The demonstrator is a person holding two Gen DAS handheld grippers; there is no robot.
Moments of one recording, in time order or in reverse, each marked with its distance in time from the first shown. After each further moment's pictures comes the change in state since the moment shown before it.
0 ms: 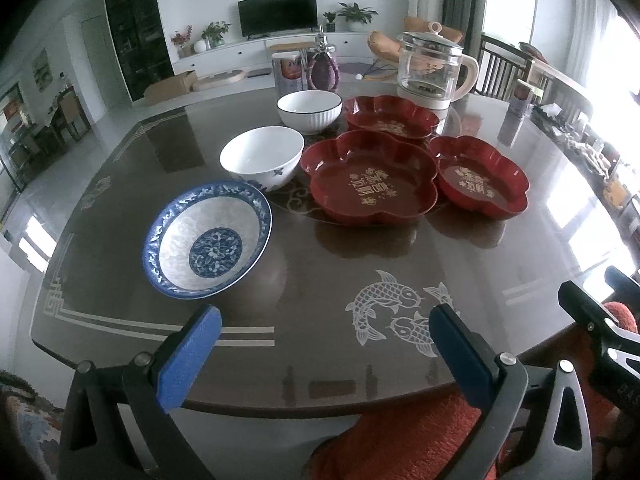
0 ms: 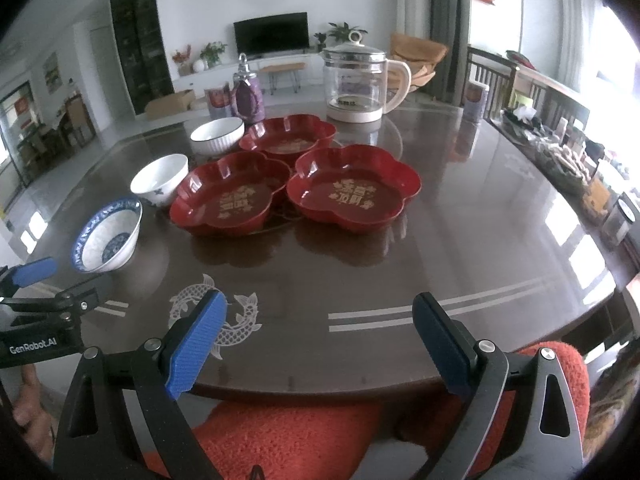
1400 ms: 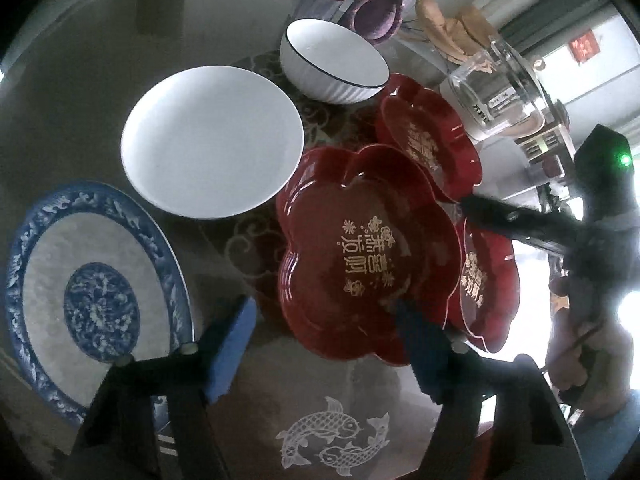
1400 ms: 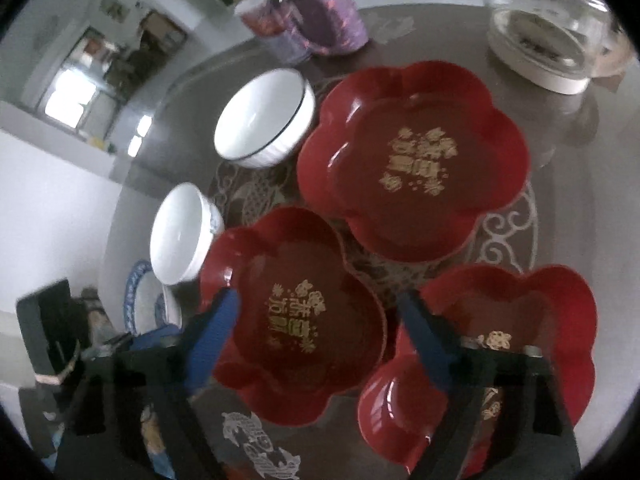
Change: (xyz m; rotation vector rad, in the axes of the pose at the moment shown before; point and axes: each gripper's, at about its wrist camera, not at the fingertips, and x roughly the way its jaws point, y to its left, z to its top) left arm 0.164 0.049 0.124 -0.408 0.335 -0.312; right arm 0.270 0.037 0.205 -0.119 0.588 0.533
